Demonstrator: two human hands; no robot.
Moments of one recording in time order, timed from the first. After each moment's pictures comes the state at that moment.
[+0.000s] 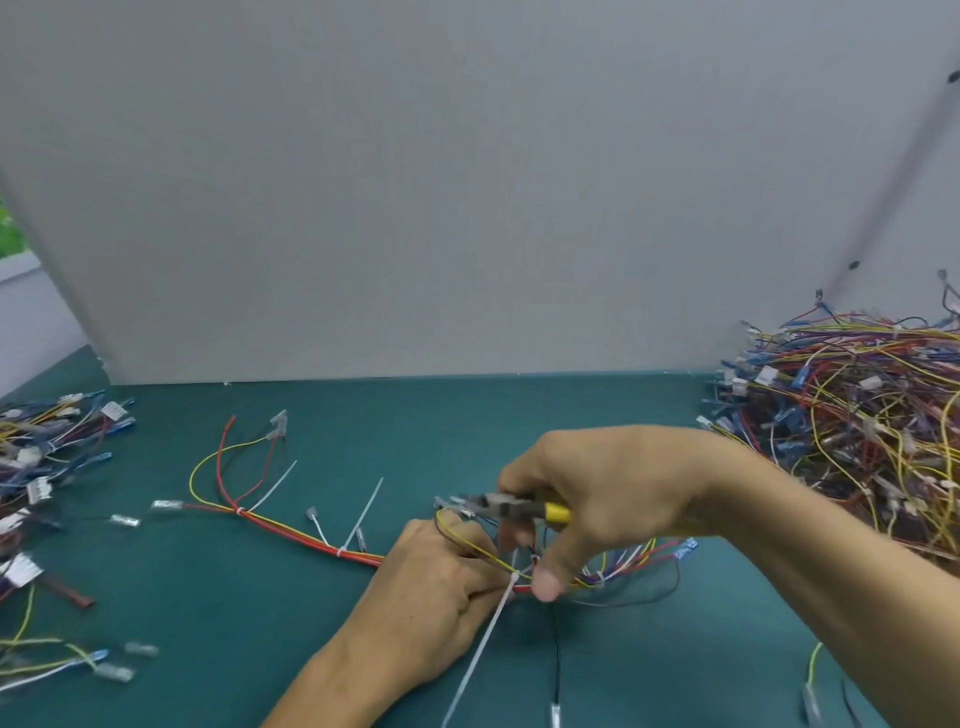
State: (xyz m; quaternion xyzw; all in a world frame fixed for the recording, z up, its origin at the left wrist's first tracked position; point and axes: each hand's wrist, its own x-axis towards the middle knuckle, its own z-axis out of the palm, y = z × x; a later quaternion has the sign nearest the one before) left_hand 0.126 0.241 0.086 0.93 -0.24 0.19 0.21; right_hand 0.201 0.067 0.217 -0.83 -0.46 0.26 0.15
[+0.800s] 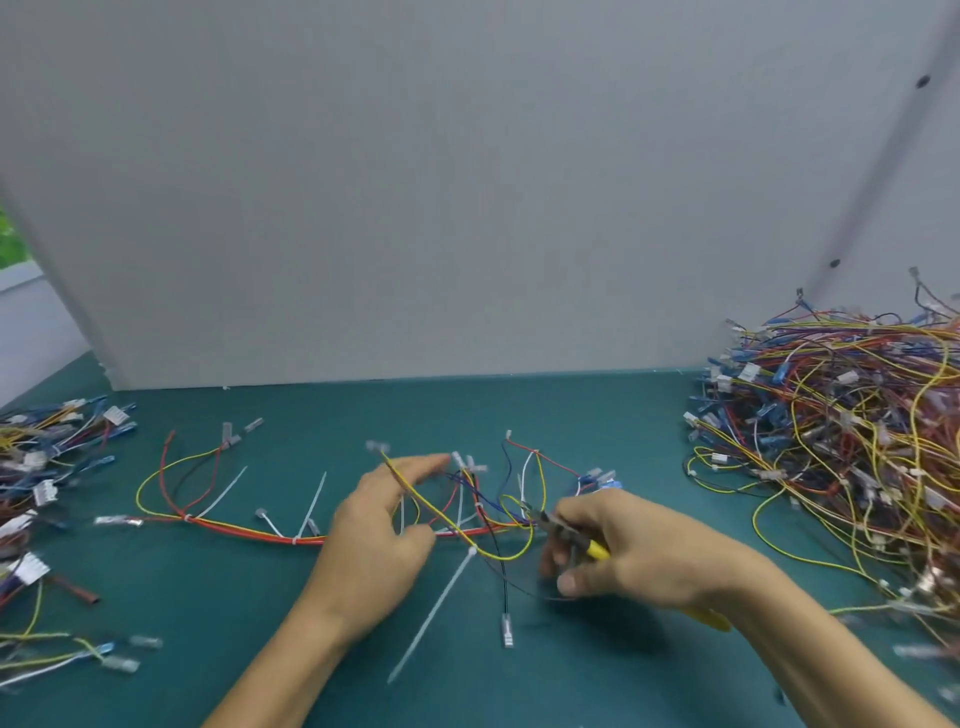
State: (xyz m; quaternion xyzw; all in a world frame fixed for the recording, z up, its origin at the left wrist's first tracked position) left_hand 0.114 0.248 0.124 0.85 0.02 0.17 0.50; right_hand 0.187 0.021 0.148 -0.86 -0.32 0.23 0.31
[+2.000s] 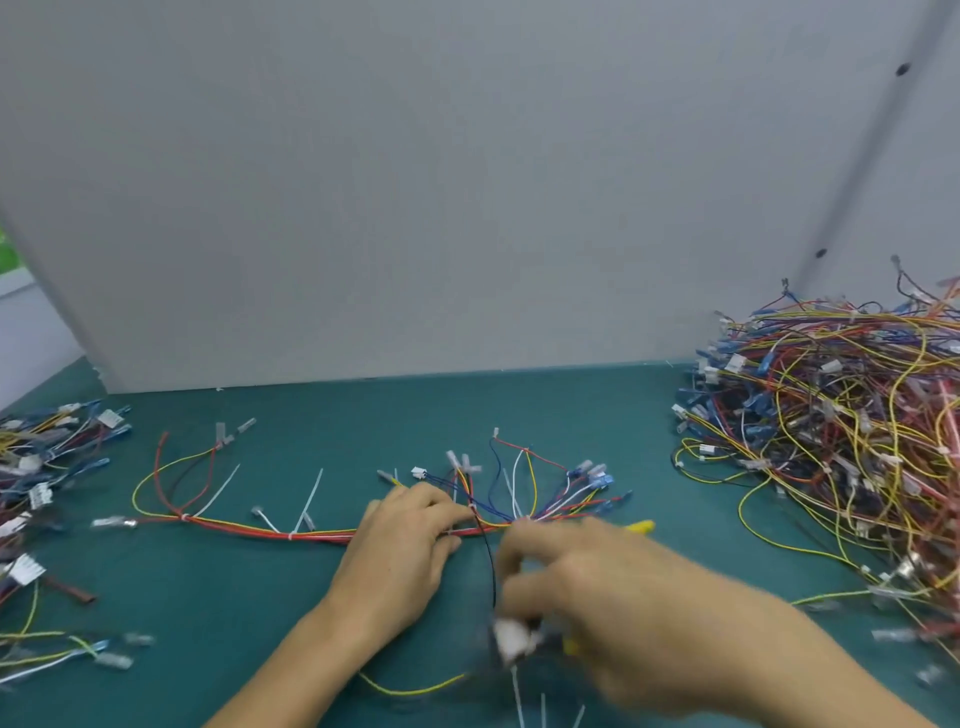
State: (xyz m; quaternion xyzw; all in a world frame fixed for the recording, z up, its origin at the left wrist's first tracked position) left_hand 0.131 0.238 0.097 0.97 -0.07 0.15 0.20; right_hand 0.136 0.025 0.174 -0.83 -0.55 0.07 0.08
